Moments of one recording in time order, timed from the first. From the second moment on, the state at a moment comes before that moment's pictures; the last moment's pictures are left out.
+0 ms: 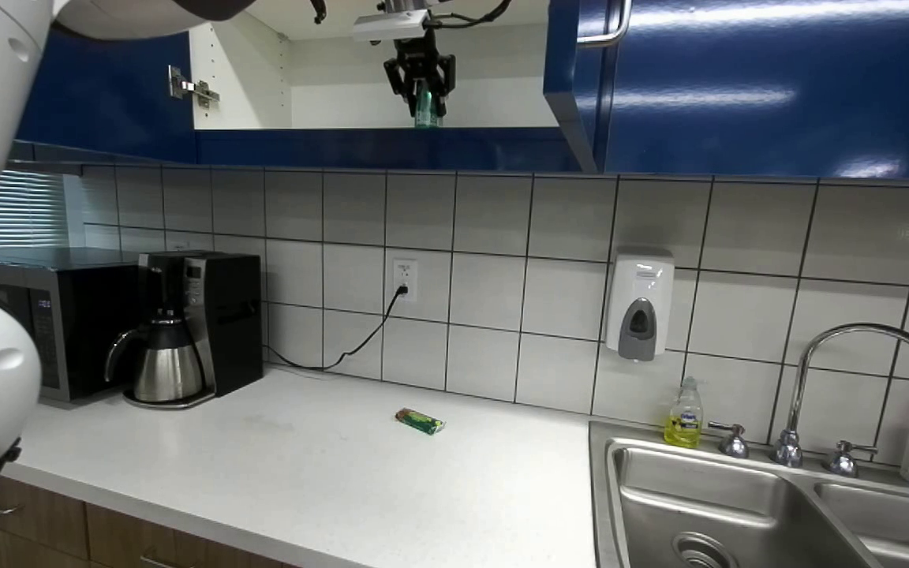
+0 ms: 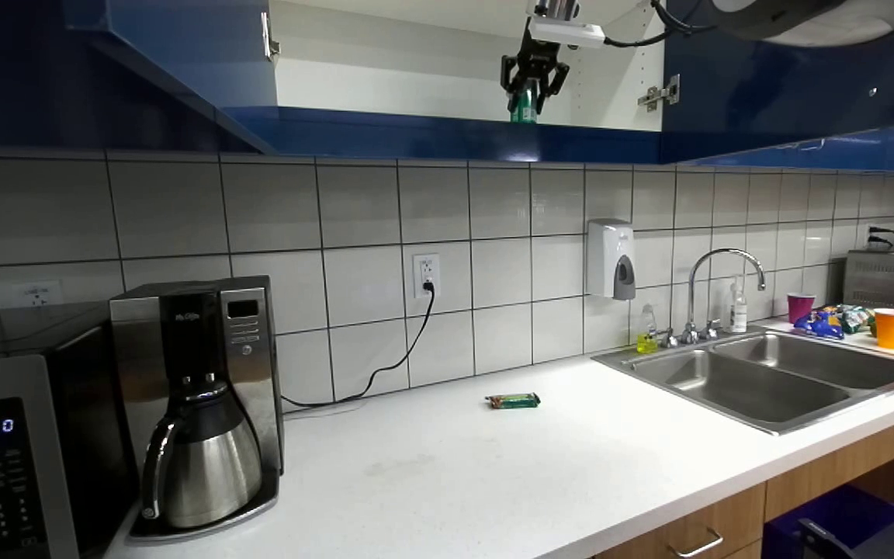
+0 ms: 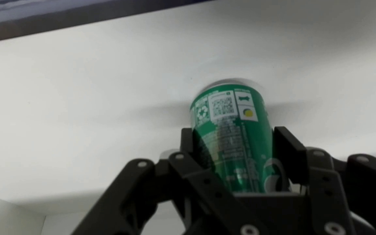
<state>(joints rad) 0.01 0.33 -0.12 -0.90 0.03 1.83 0.04</state>
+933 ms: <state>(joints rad) 0.03 0.25 -0.12 -0.90 0.03 1.78 0.04</state>
